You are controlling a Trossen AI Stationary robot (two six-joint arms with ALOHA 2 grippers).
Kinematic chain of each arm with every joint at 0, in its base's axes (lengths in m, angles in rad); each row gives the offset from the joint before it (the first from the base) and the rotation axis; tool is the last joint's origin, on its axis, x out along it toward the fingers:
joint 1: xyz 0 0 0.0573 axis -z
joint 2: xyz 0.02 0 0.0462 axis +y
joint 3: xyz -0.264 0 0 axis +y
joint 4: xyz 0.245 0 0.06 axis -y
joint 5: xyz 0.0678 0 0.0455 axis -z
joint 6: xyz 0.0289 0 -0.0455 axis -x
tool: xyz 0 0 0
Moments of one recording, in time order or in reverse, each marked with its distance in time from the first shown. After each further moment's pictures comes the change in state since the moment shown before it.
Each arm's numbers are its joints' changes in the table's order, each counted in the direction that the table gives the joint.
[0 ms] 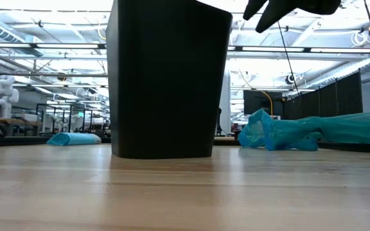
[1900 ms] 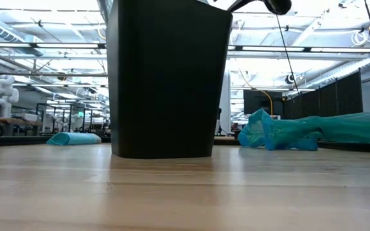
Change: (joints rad) left arm -0.307 -0.780 1.077 0.706 1.151 -0.277; right arm 0.349 -0.220 -0.008 0.223 -0.126 0.128
